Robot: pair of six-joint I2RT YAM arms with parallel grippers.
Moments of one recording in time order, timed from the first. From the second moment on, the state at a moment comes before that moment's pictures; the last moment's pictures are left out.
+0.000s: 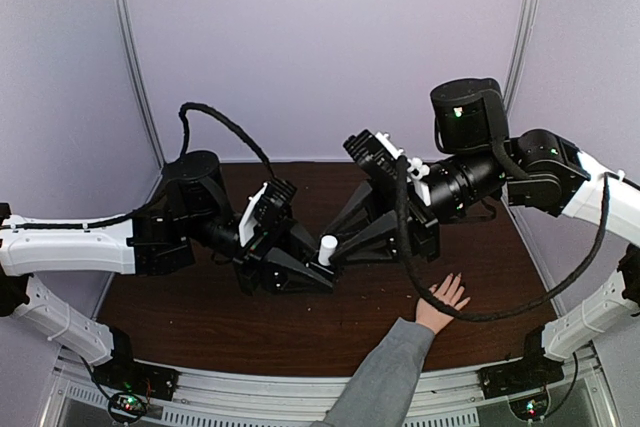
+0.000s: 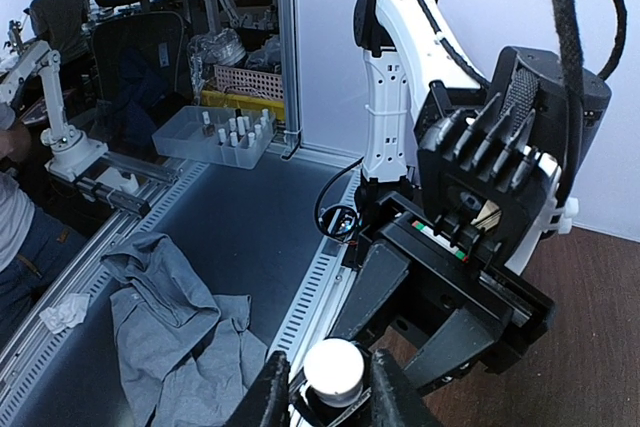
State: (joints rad) left arm -1.13 1.31 0.97 0.37 0.95 -0.05; right arm 1.15 1.34 1.53 -0.56 -0.72 -0.26
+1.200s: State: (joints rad) left arm -1.11 1.20 0.86 0.42 0.31 0.04; right arm 1.15 1.32 1.44 -0.36 -0.25 -0.12
